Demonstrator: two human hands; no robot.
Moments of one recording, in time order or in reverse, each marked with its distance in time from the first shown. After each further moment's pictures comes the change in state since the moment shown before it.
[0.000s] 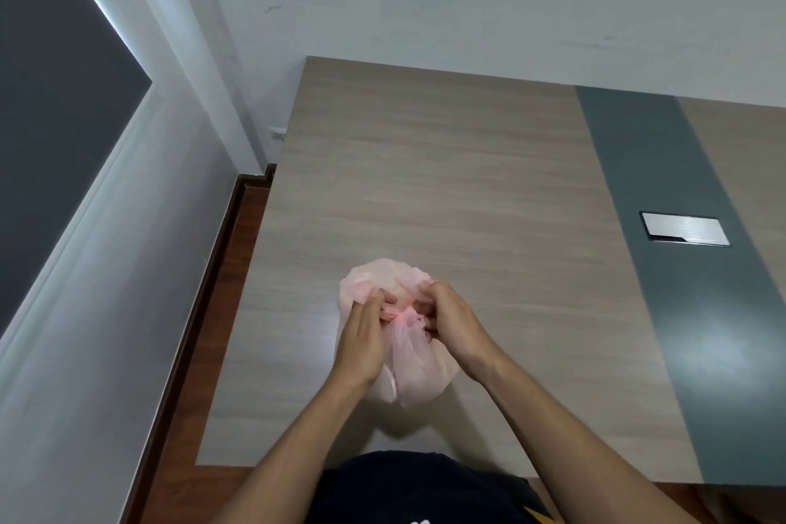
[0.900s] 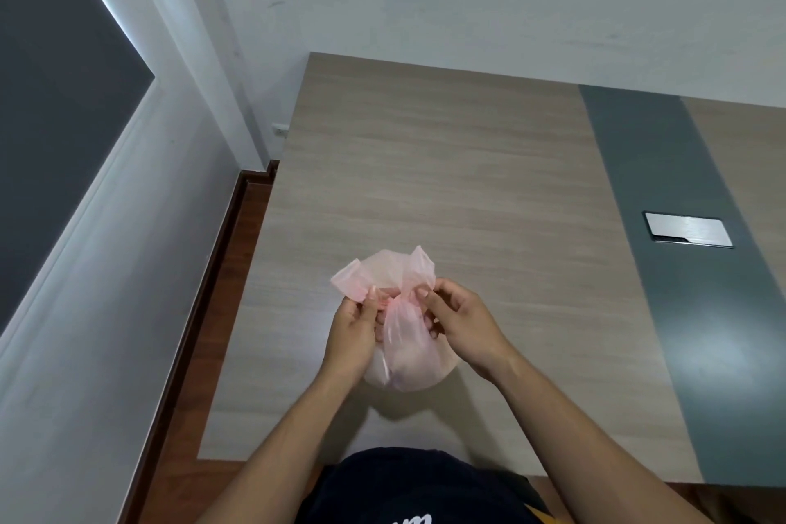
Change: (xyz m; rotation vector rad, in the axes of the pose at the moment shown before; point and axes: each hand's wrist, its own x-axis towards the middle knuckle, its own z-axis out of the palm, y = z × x) left_hand 0.008 -0.007 -0.012 -0.151 0.024 -0.017; right_hand -0.001 0.013 -0.015 0.000 -0.039 -0.151
